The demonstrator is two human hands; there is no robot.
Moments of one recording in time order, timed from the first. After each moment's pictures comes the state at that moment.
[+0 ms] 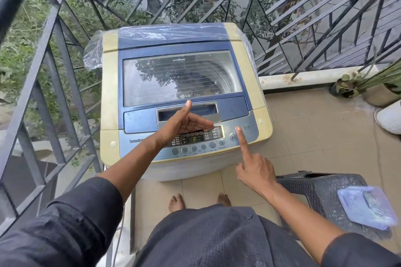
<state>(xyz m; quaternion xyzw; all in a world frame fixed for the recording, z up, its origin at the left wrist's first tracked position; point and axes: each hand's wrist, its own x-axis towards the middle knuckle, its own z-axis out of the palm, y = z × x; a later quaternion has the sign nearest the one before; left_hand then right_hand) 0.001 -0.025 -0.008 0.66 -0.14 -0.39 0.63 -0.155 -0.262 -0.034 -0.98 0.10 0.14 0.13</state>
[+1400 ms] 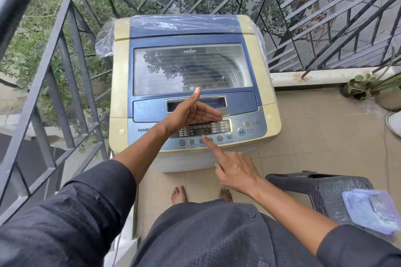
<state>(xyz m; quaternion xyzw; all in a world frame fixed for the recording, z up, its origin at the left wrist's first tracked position) 0.009 -0.027 -0.008 0.63 -0.11 -0.42 0.65 -0.148 -0.206 -0.020 -0.97 -0.11 0.17 0.14</state>
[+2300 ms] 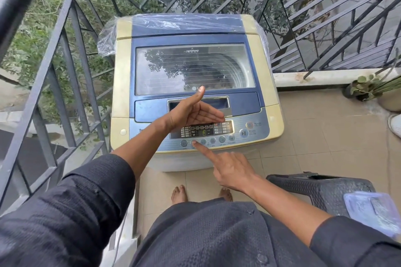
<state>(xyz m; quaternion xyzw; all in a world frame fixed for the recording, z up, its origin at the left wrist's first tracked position) 0.022 -0.024 -0.006 0.60 -0.12 -0.47 0.64 -0.133 -0.191 -0.012 -0.96 -0.15 0.22 0.10</state>
